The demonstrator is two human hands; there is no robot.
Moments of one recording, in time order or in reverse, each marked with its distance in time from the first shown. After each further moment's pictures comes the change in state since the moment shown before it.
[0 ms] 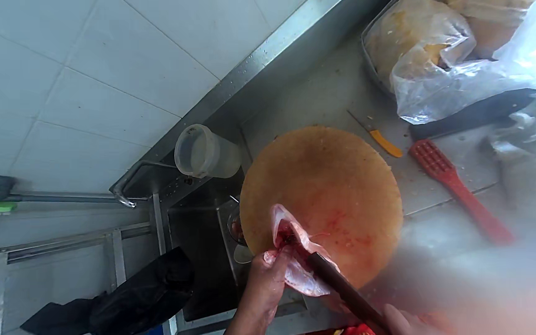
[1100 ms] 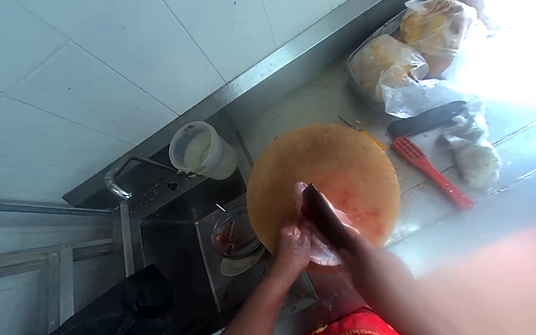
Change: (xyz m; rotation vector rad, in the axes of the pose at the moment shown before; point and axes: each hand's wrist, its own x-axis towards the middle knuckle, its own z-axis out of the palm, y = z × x) left_hand 0.033 -0.019 -0.020 0.430 -0.230 0.392; right_hand 0.056 -0.108 0.028 -0.119 0.281 0.285
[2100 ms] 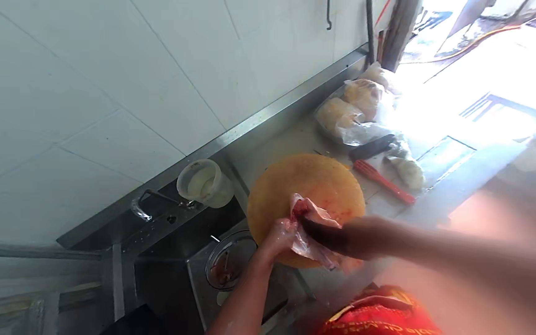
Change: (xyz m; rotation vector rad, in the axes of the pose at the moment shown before) left_hand 0.029 0.000 -0.038 0.185 -0.330 0.139; right_hand -0.002 -0.030 -0.088 -0.368 -0.496 0.017
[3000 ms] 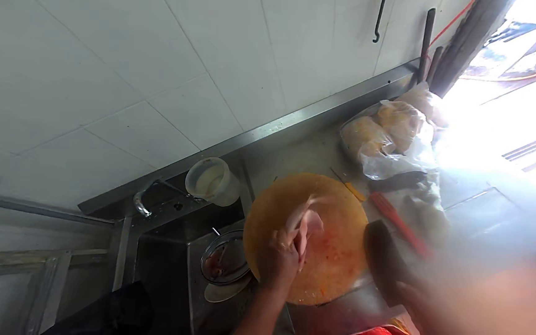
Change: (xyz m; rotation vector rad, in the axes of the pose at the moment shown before) left_hand 0.001 0.074 0.031 0.549 0.603 -0.176; right_hand 0.005 0.163 0.059 1.307 0.205 0.039
